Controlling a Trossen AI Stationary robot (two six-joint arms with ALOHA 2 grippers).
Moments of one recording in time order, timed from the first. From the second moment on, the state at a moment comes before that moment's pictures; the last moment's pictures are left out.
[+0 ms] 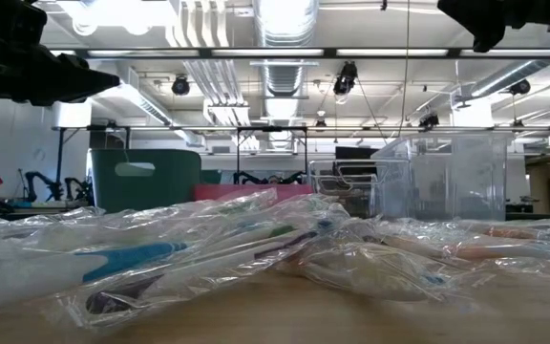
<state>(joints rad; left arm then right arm) -0.31 0.16 0.03 0.09 -0.42 0.31 0.21 0.29 0.28 0.27 0.35 -0.03</state>
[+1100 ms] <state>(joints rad) -0.31 0.16 0.03 0.09 -0.42 0.31 0.21 1.02 1.02 -0.27 0.47 0.21</state>
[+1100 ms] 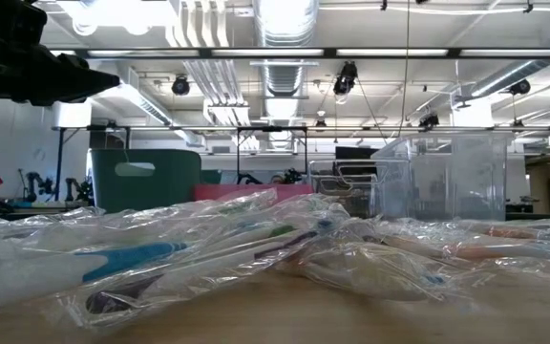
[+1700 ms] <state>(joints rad) -0.31 0.16 0.03 0.09 -0.42 0.31 0.21 1.29 1.11 -1.34 0.49 1.16</state>
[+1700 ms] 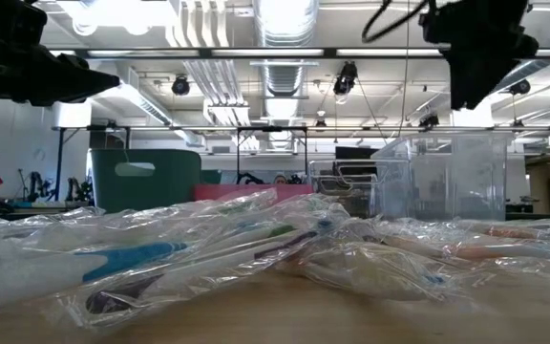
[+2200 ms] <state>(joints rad) -0.31 0.16 0.03 0.08 -0.42 0.31 0.21 1.28 0.96 -1.25 0.41 1.28</state>
